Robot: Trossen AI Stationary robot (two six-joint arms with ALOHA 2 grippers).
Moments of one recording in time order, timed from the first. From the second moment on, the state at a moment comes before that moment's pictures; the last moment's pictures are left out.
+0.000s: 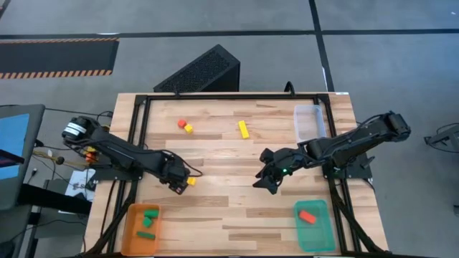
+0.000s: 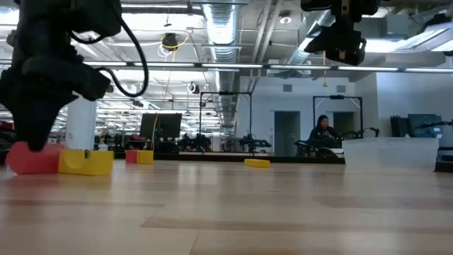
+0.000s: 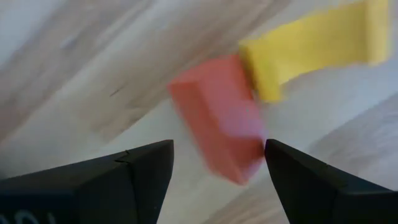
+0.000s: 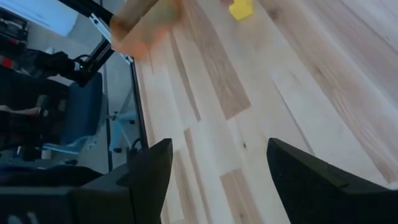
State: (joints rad) left arm -0.30 1.39 0.73 -0.85 0.05 -1.24; right arm 0.26 1.29 0.90 -0.23 -0.06 0.87
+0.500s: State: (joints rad) left arm -0.32 1.55 0.76 -0.78 0.05 -1.11; right arm 0.25 1.29 0.90 -0.22 -0.06 0.88
